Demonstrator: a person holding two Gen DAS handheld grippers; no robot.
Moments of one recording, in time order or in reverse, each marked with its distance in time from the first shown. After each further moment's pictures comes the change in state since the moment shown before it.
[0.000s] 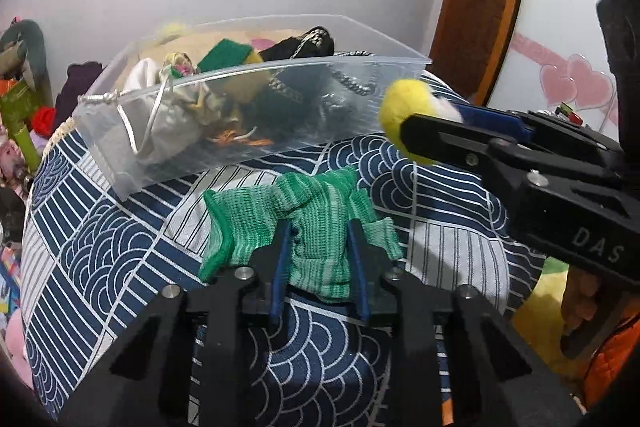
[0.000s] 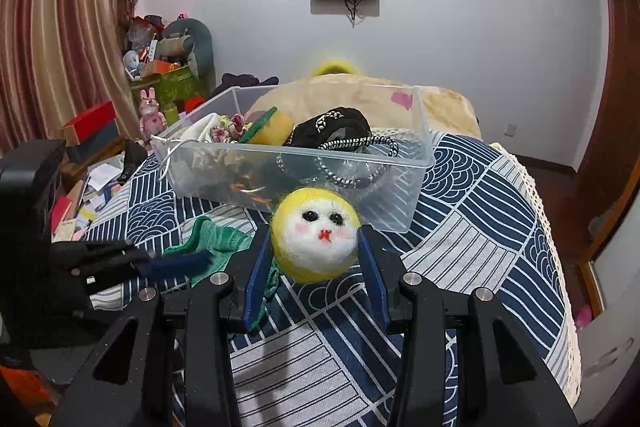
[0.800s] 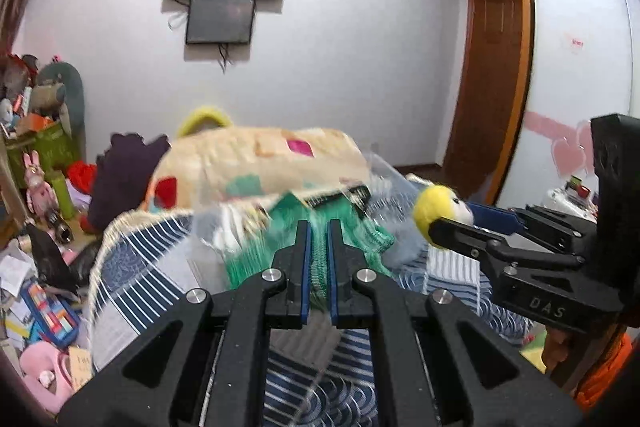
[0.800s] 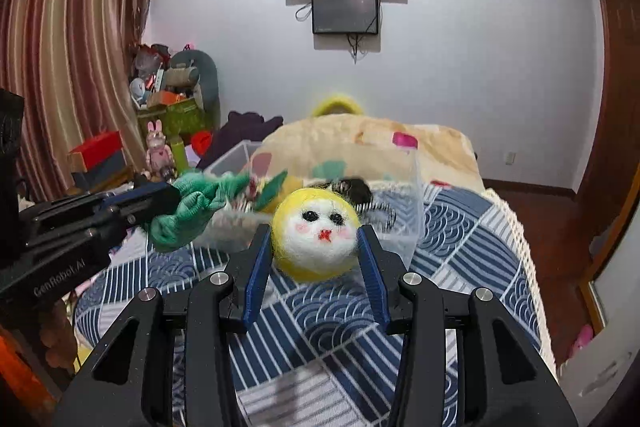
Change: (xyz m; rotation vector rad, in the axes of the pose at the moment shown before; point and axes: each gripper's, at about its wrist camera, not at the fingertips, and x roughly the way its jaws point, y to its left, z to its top) left arm -0.093 0.028 0.054 -0.043 -0.319 0.093; right arm -0.026 0.006 0.033 -0.002 -0.125 0.003
